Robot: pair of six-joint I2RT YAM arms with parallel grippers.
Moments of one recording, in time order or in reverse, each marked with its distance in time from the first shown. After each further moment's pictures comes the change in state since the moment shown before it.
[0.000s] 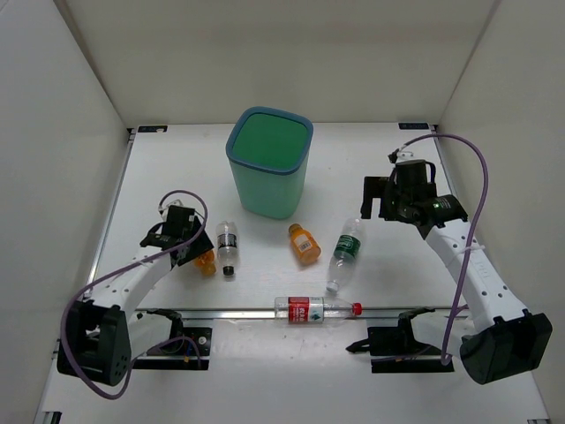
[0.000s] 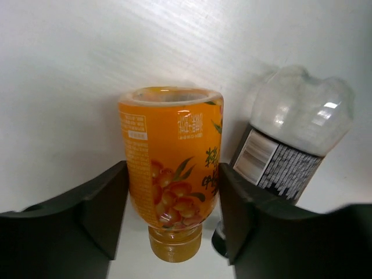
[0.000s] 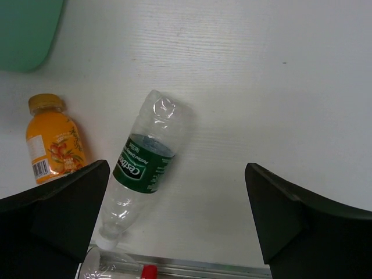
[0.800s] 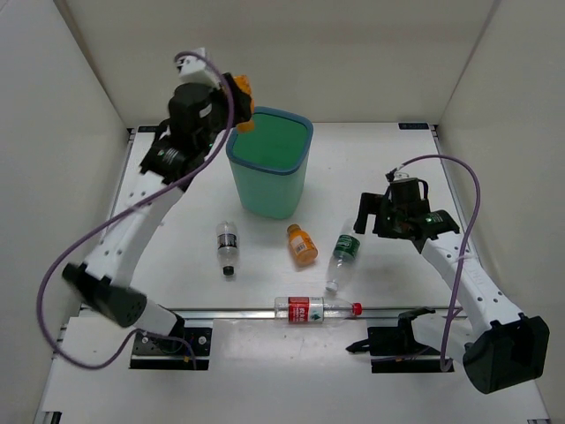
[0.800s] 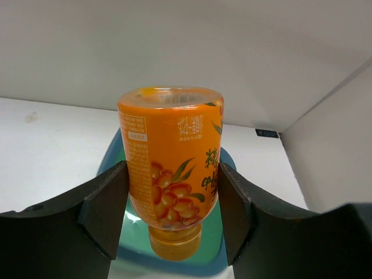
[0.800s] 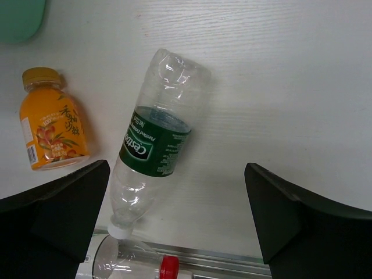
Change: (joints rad) left arm -0.269 0.287 1.104 0.121 -0.132 0.224; right arm 0.016 -0.055 -0.187 0.053 -0.065 0.125
